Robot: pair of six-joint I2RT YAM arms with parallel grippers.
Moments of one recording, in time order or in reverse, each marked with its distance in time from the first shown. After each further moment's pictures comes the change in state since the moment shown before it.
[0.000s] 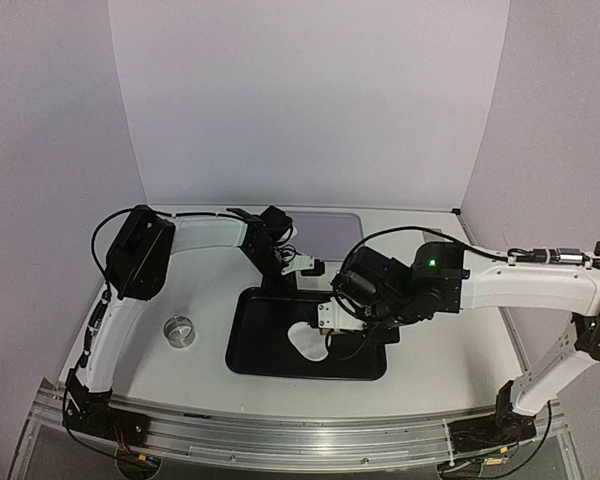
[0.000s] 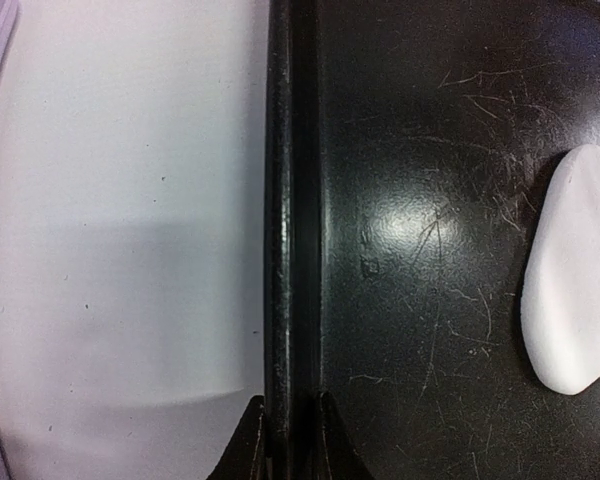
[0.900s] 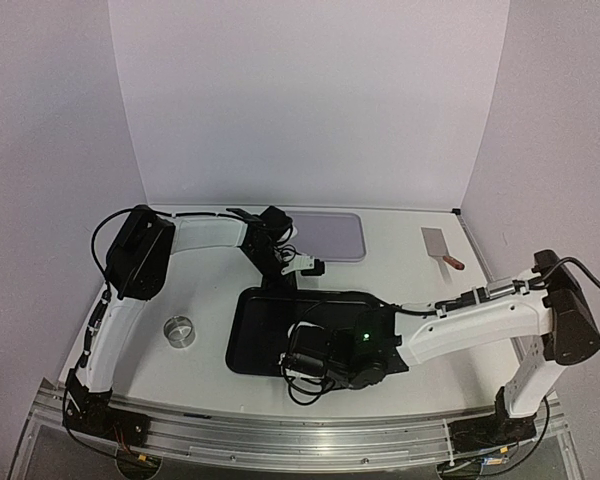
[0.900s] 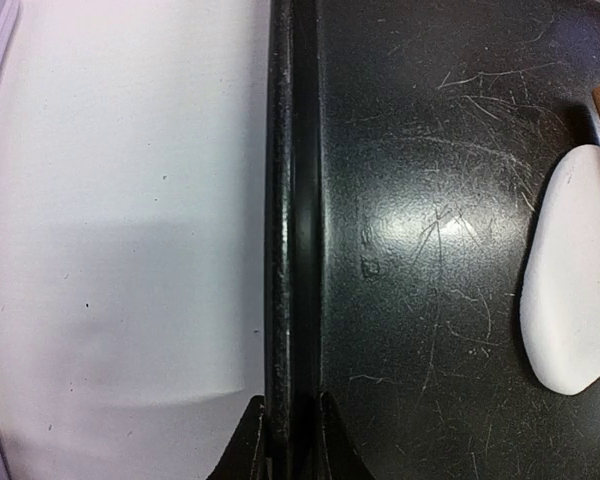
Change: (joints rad) left arm 0.000 0.000 0.000 0.000 0.001 -0.004; right arm 0.210 0.253 -0.014 0.173 0.180 0.176
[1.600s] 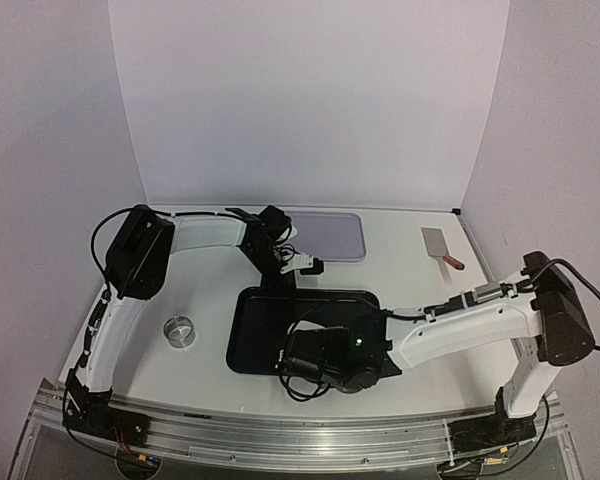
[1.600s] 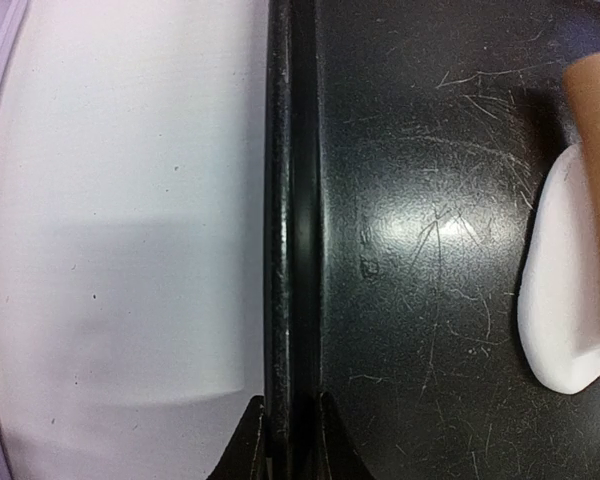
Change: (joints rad) left arm 0.006 0.000 0.000 0.002 -0.002 -0.007; right arm -0.002 0.040 -0.006 0.042 0.086 0.040
